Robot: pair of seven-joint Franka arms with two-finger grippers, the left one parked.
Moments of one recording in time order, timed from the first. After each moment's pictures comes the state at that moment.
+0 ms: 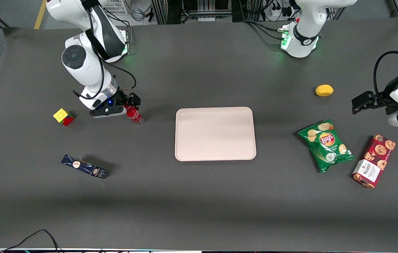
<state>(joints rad) 0.41 -0.07 -0.01 -2.37 0.07 2.34 0.29</state>
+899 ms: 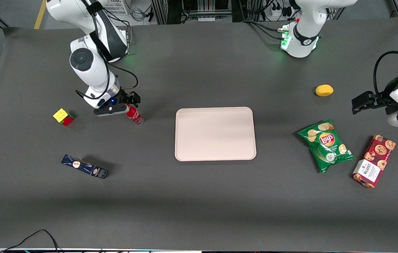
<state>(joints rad) 0.41 -0.07 0.00 -2.46 0.03 2.38 0.29</state>
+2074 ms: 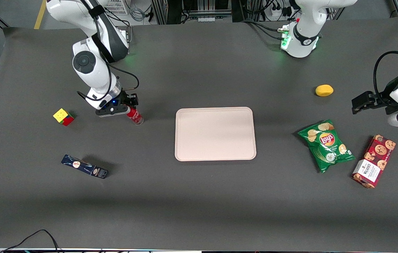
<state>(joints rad) 0.41 -0.05 0.00 -2.48 0.02 2.40 0.29</state>
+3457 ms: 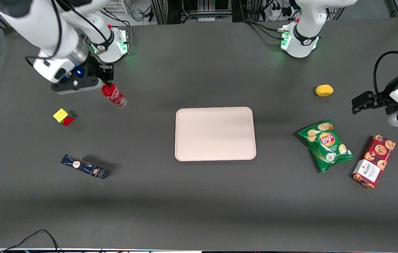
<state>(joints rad) 0.41 -0.12 0.00 -1.80 0.02 1.60 0.29</state>
